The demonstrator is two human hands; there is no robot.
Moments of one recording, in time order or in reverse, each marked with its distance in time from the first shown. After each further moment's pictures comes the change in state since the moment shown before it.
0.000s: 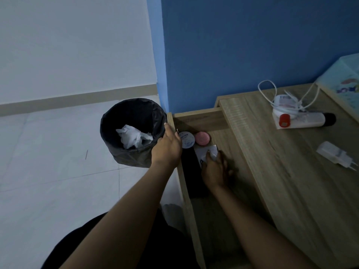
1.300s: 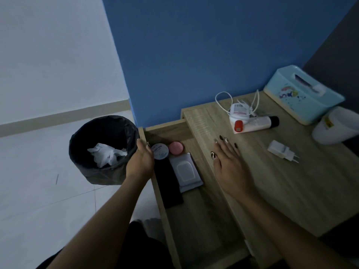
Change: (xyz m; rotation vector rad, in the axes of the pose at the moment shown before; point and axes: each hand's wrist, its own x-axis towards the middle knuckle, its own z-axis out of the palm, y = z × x) left_hand 0.014 -0.007 0.025 0.127 0.057 0.102; right_hand -0.037 0.065 -0.155 -0.121 0.310 -0.364
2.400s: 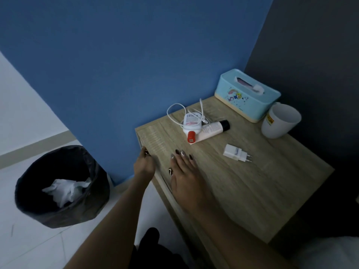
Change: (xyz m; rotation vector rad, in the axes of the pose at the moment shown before) left_hand 0.032 0.142 0.025 -0.691 -0.238 -0.192; right_hand 0.000 -0.006 0.005 0.017 0.088 0.023
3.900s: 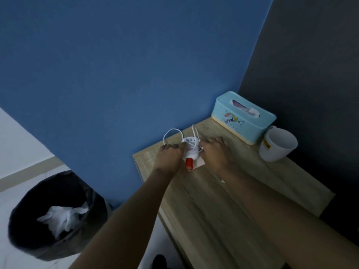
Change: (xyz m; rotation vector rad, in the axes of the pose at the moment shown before) left_hand 0.014 0.125 0.029 1.060 -0.066 0.837; right_hand 0.132 0.105 -0.075 -0.286 -0.120 0.163
